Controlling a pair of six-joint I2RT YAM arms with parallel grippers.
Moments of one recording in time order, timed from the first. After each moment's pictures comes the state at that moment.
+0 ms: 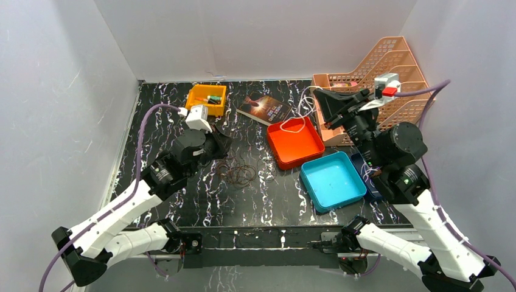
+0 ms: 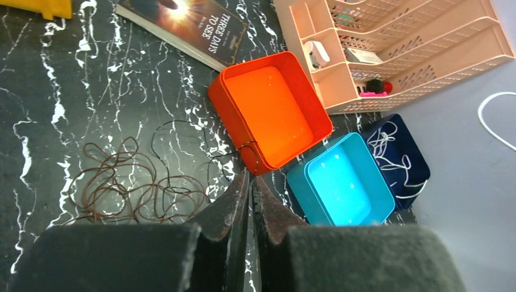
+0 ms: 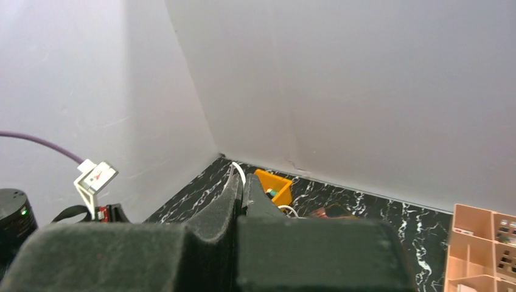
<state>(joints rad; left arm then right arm) -0.81 0.94 0.98 -0.37 -0.33 -0.67 0.72 0.83 1.22 -0.06 0.11 0.21</state>
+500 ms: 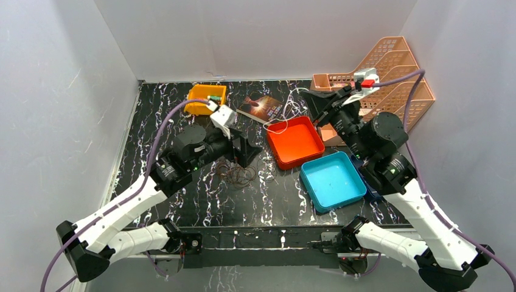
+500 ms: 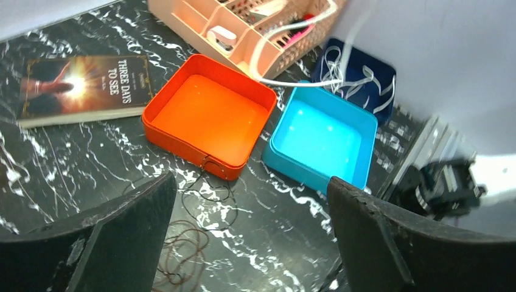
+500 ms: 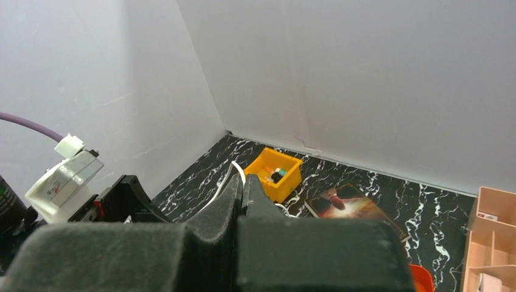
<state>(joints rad) -0.81 0.97 0.98 -0.20 0.04 -0.29 0.72 0.87 1.21 -0.07 0.10 0.23</state>
